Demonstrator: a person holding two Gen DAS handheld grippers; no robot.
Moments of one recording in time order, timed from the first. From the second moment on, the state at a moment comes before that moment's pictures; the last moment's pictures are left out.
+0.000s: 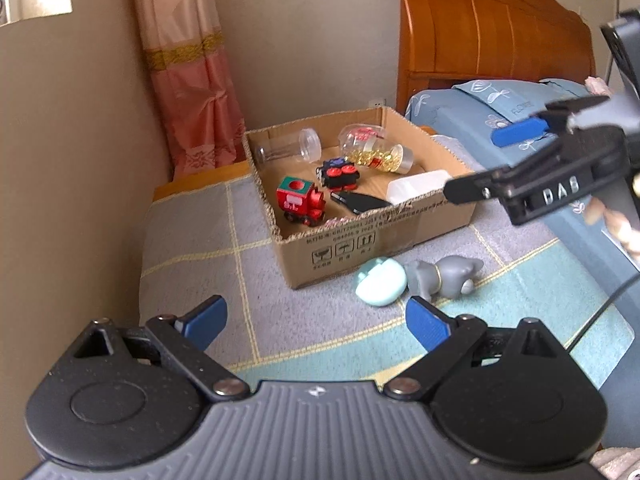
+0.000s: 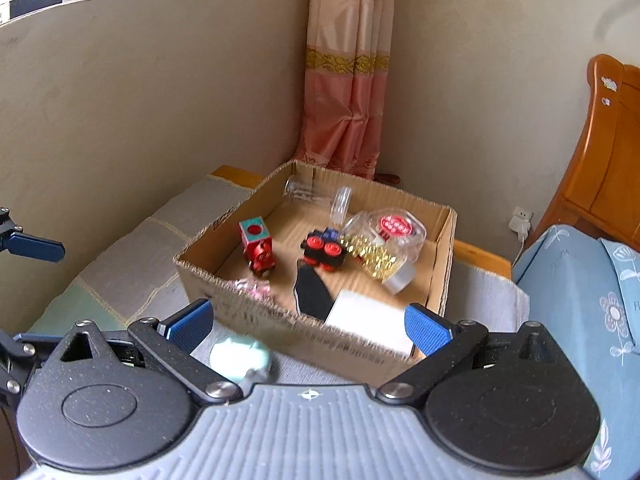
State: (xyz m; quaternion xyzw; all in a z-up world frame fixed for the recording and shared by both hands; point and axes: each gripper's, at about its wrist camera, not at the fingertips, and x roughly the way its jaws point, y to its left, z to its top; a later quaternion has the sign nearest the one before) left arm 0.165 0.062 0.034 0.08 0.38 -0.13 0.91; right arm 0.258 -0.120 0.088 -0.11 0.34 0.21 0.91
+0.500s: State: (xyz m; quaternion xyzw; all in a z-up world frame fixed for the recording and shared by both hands) left arm 0.158 0.061 -0.004 0.07 0.39 -0.10 0.91; right arm 0.251 -0.107 -0.001 -0.02 0.39 0.13 0.91
